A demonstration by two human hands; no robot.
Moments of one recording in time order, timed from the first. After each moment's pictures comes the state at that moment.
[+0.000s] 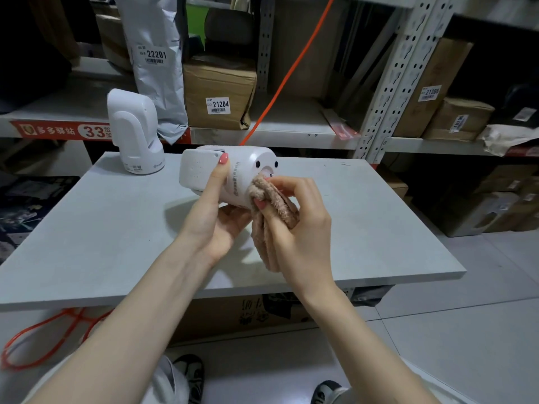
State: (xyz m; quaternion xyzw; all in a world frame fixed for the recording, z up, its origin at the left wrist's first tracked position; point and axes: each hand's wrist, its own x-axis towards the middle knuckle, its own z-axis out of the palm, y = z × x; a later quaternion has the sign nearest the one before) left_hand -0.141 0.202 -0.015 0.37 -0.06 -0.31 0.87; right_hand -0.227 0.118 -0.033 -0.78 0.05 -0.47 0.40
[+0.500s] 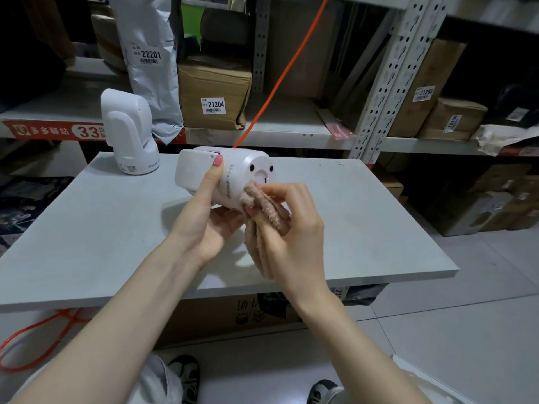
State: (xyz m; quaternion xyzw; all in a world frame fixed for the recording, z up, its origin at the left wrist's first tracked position) left_hand -0.140 0.205 -0.017 0.38 -0.07 -0.32 0.86; right_hand -0.233 0.119 -0.038 -0.80 0.04 -0.46 0.39
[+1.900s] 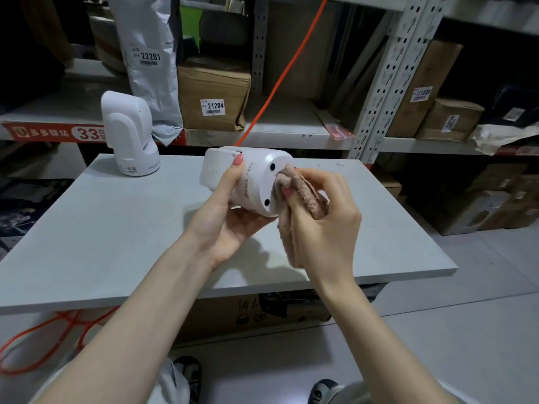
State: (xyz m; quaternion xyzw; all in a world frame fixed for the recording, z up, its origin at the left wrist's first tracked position) left_hand -0.155 0.198 -0.006 0.39 -0.07 -0.36 0.84; right_hand -0.242 0.100 -0.019 -0.76 0.11 -0.53 0.37
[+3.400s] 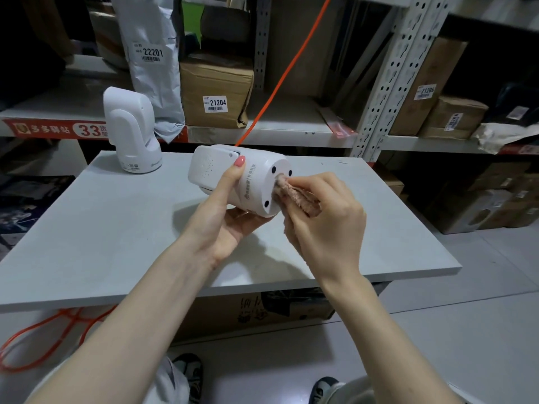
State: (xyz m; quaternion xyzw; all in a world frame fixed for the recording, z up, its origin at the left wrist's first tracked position) left_hand -0.151 0.203 -0.010 0.40 -0.07 -0.33 0.86; right_hand -0.239 0.093 -0.021 -0.83 0.11 -0.52 0.19
